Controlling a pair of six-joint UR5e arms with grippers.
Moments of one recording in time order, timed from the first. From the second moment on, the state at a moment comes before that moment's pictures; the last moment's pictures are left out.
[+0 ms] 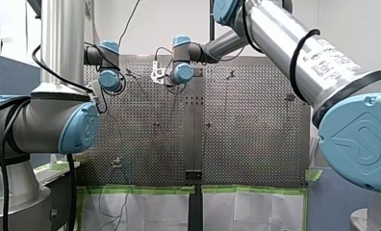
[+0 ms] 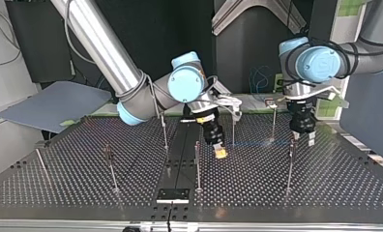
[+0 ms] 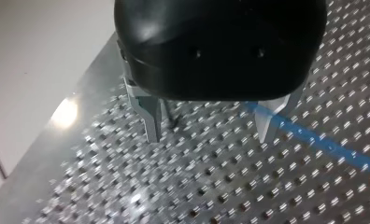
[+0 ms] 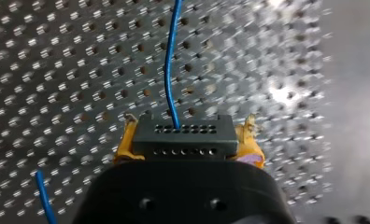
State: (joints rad) left arm 0.10 -1.61 -1.95 -2.67 -1.71 -1.95; right arm 2.45 -0.82 0.87 -0.06 1.69 1.64
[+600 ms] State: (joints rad) left arm 0.05 -1.47 -2.03 -2.80 -1.71 -1.93; right arm 2.40 -0.82 0.97 -0.06 1.68 1.65
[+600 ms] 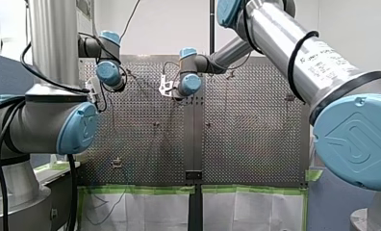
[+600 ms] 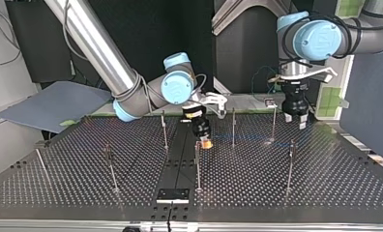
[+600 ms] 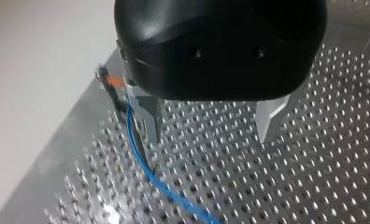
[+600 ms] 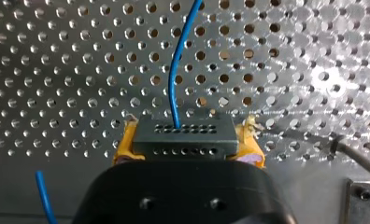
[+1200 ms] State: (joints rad) left arm -0.05 -1.39 -2.02 -2.76 -1.67 -1.77; right arm 2.38 -0.82 0.97 -0.06 1.67 1.65
